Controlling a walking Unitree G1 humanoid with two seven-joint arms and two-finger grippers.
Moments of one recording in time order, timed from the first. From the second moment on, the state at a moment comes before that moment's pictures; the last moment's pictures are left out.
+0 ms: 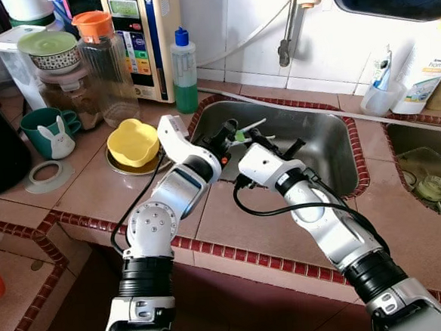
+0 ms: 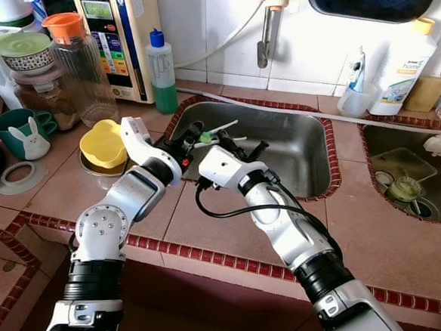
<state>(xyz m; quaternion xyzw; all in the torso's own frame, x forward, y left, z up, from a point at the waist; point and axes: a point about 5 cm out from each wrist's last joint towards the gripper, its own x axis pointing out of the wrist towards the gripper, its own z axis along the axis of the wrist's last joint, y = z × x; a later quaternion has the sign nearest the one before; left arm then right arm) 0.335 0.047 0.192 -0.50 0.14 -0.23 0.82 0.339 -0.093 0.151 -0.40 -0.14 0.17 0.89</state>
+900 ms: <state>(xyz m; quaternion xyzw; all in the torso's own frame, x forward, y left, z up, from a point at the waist) 0.335 0.048 0.191 -0.50 0.14 -0.24 0.82 0.339 -0.093 0.153 -0.39 -0.16 0.17 0.89</state>
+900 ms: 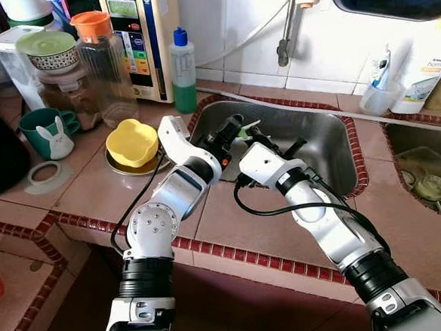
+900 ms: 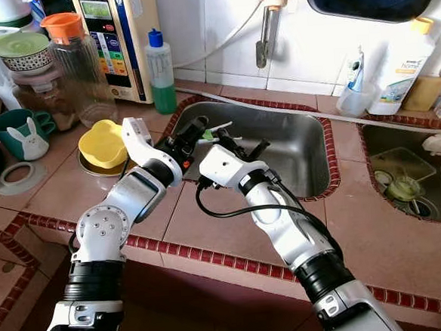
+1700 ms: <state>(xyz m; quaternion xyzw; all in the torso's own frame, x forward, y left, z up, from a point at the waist) 0.333 0.056 0.226 -0.37 0.02 -0.27 0.89 0.354 -0.114 0.147 -0.35 -0.10 0.13 0.92</state>
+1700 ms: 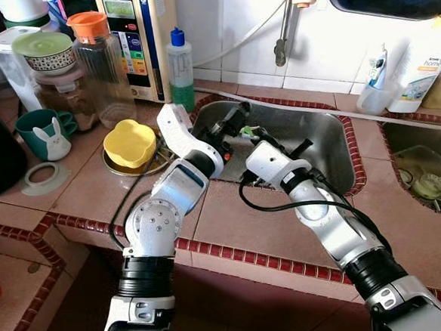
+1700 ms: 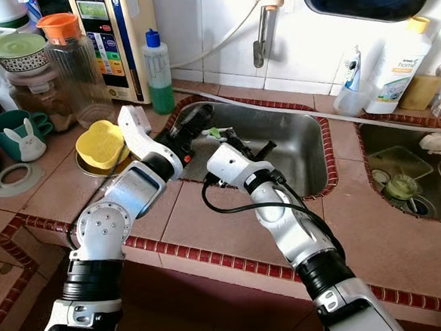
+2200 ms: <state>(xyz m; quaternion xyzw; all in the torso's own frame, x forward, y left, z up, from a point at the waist) 0.305 0.089 0.178 -0.04 -0.03 -0.30 0.95 0.394 -0.163 0.150 -0.19 0.05 0.05 0.98</state>
